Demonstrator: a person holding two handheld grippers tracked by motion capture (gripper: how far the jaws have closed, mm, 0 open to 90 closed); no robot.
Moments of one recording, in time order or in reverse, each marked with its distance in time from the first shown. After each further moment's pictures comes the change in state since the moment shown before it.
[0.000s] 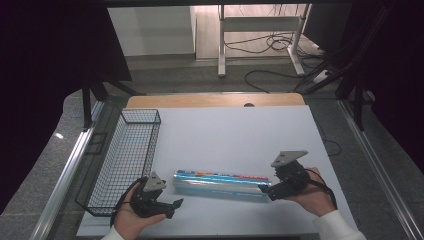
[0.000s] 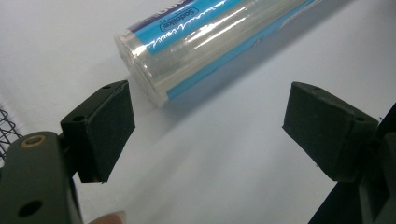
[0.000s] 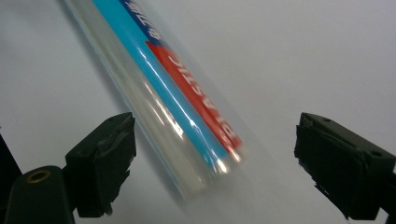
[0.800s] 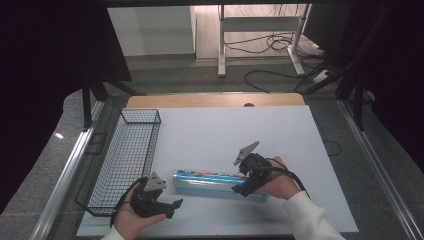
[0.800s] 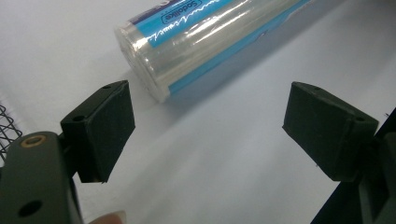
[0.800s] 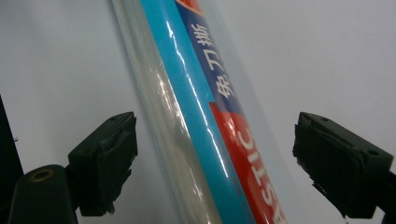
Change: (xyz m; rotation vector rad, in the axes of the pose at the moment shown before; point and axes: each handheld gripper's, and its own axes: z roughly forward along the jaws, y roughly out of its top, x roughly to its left) left arm 0.002 -0.001 0.003 0.015 0.003 -0.007; right arm 0.022 0.055 0.066 0.163 0.169 -0.189
